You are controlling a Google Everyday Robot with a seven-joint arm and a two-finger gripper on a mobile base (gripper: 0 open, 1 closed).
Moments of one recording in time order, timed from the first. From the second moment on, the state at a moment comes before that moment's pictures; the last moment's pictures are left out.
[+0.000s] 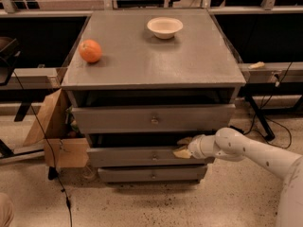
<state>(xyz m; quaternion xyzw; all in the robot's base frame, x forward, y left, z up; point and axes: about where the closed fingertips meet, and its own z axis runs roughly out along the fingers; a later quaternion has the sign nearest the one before) 0.654 -0.137 0.447 -0.45 0.80 0.18 0.36</state>
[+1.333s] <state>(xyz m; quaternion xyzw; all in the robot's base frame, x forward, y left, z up) 0.598 -0.112 0.448 -0.55 0.76 0.17 0.31</state>
